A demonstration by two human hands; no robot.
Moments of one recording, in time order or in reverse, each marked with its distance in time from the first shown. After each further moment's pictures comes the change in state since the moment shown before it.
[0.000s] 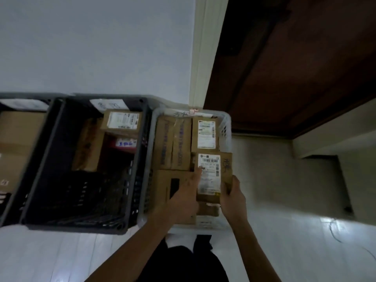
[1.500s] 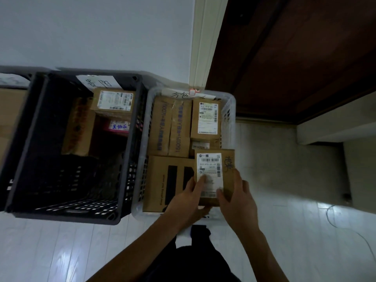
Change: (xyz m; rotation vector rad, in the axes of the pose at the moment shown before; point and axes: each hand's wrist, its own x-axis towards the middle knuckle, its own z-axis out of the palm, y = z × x) left_hand -0.004 -0.027 0.063 0.223 0.073 0.010; right_hand -0.008 0.038 -0.010 -0.318 -0.047 -0.184
